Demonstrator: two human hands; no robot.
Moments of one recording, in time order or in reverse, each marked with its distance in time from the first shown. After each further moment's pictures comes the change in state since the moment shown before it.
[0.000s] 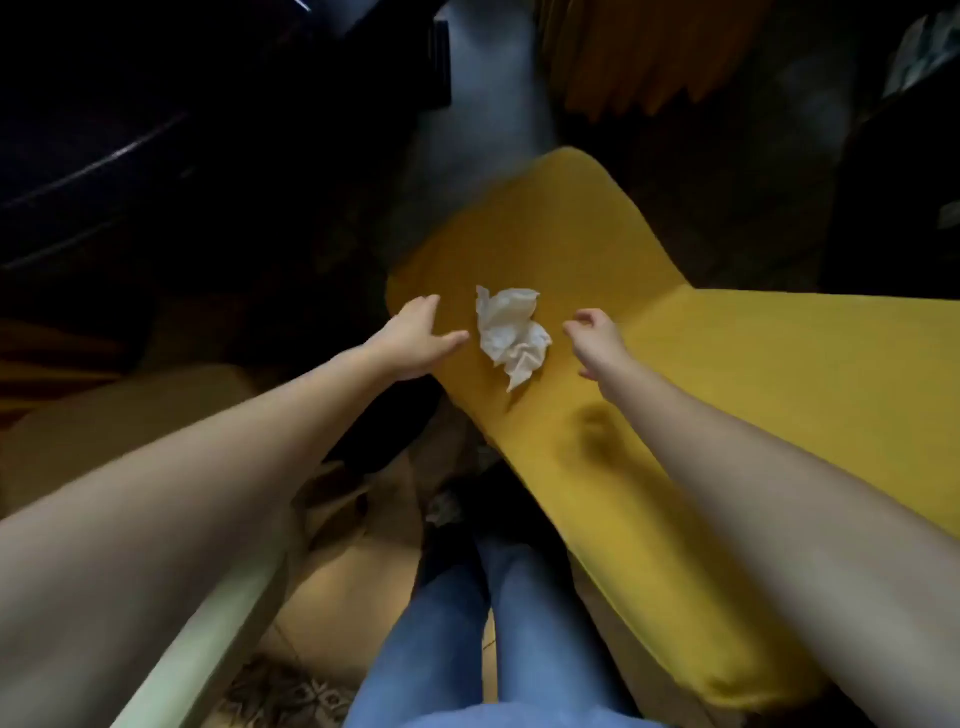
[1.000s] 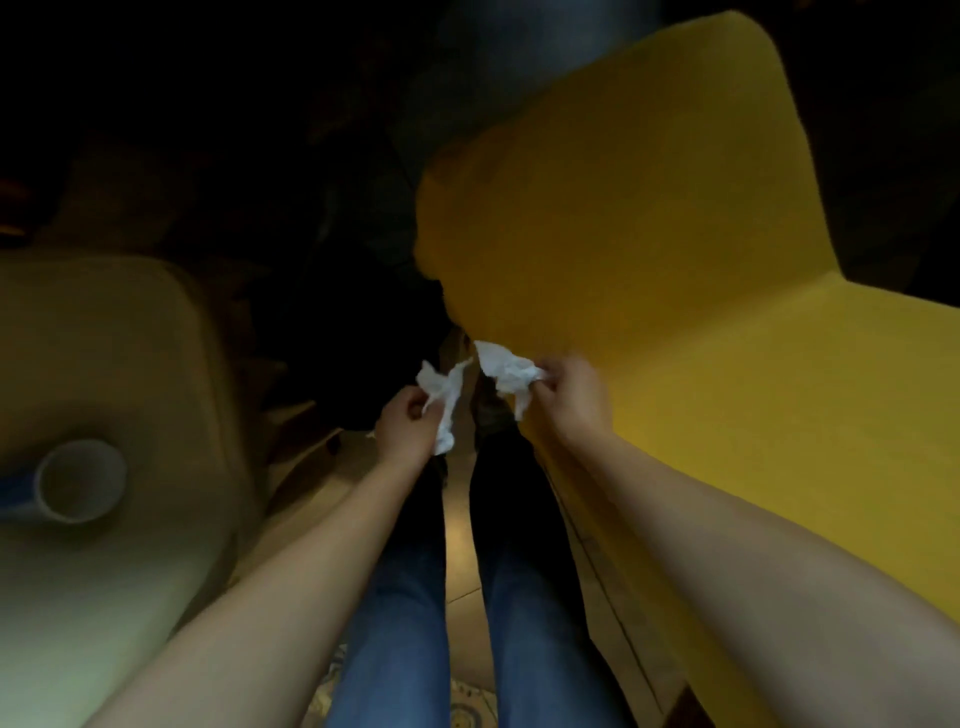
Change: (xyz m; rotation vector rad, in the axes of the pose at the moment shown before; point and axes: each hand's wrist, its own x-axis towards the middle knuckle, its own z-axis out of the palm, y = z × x) left_hand 0.038 -0.151 0.183 -0.816 0.174 -0.523; right_hand 0.062 0.094 0.136 -0.756 -0.088 -0.335
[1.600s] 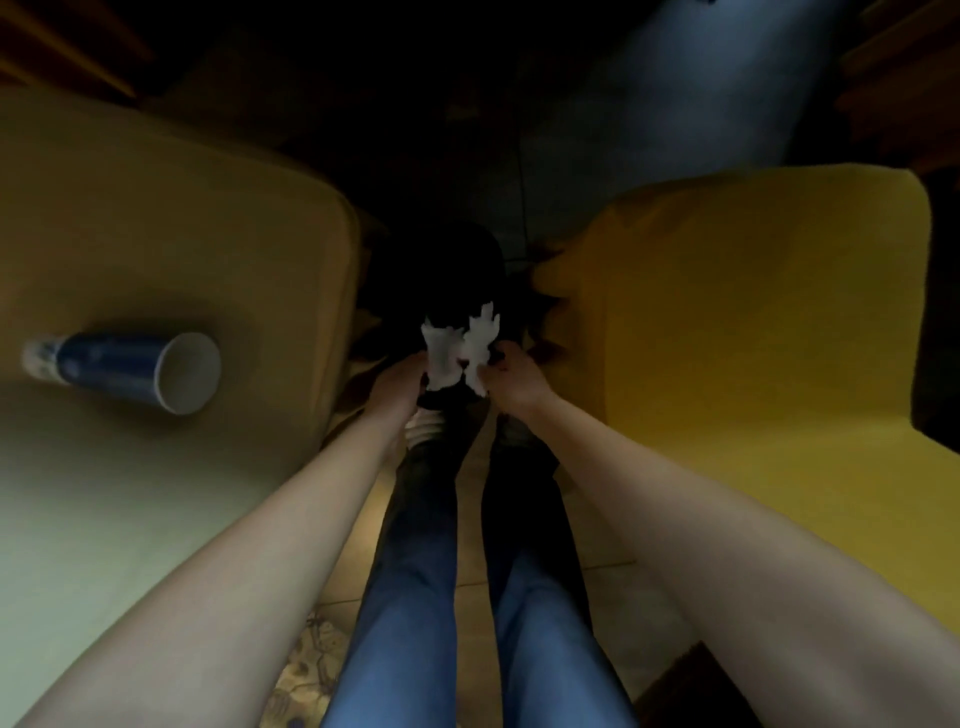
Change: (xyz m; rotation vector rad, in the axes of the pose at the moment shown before) left_hand 0.043 -0.047 -0.116 -0.611 -0.034 -0.311; right_hand 0.015 -0.162 0.093 0.122 -0.466 0.053
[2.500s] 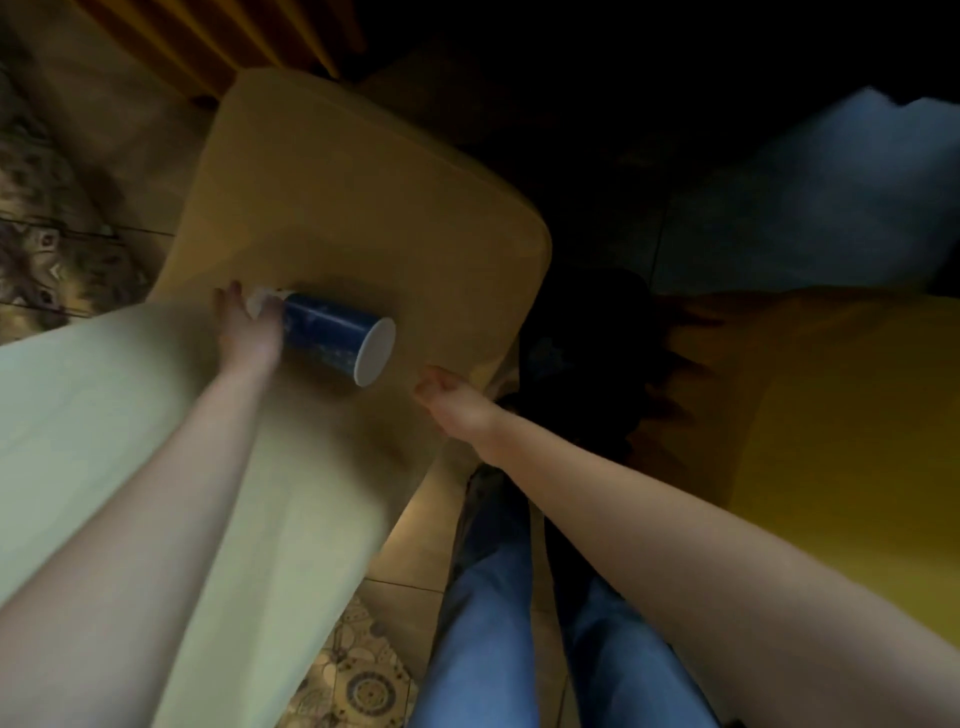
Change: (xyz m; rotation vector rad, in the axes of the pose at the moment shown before) left_hand 0.020 0.013 -0.296 0.134 0.687 0.176; right_hand -0.041 -0.140 0.170 -0.019 -0.441 0.002
